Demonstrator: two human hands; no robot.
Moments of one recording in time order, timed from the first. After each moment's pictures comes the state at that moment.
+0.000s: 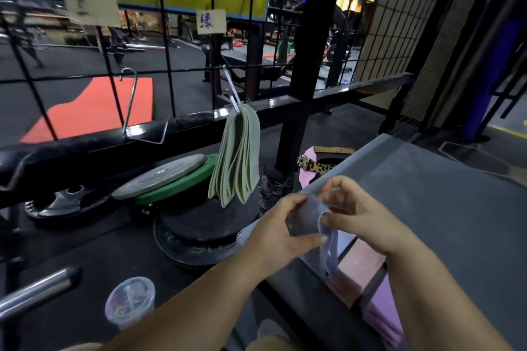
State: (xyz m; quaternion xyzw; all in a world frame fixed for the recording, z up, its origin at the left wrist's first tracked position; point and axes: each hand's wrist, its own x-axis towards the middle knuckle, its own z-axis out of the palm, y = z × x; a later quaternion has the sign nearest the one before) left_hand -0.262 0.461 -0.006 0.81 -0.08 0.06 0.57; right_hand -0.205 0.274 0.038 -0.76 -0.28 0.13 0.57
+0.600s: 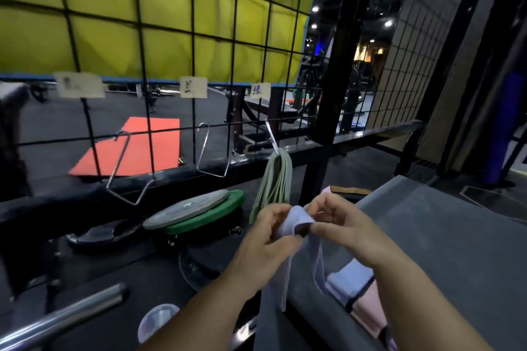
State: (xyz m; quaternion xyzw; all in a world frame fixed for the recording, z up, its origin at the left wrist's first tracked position) left_hand -0.334 0.518 0.053 0.75 -0.05 0.13 0.64; right_hand -0.253 0.342 0.088 -0.73 -0.35 0.12 0.58
